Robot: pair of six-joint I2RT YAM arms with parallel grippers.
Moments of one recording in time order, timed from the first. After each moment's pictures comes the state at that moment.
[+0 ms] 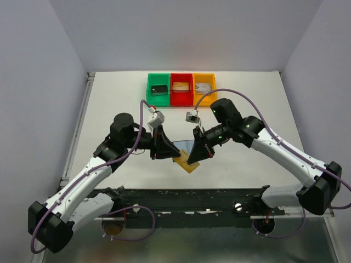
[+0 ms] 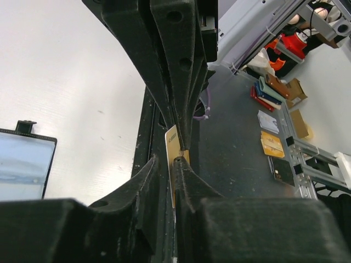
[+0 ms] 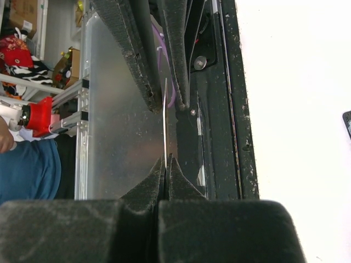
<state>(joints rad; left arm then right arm) -0.56 0.92 0.75 0.02 1.05 -0.38 0.74 1.30 1.19 -0.68 -0.98 0.03</state>
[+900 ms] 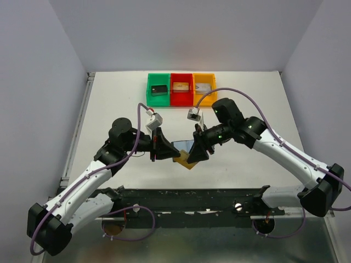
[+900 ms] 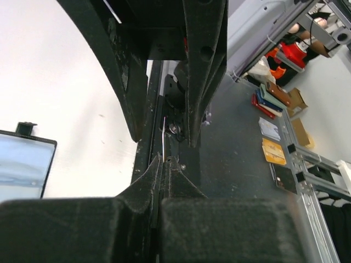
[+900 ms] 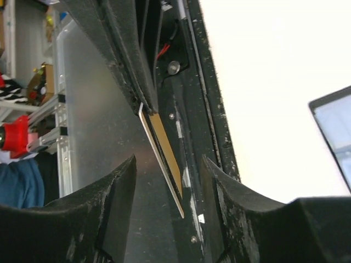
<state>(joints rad) -0.56 0.89 0.67 0.13 1.03 -0.44 0.75 1.29 1.19 -0.67 -0.88 0.06</state>
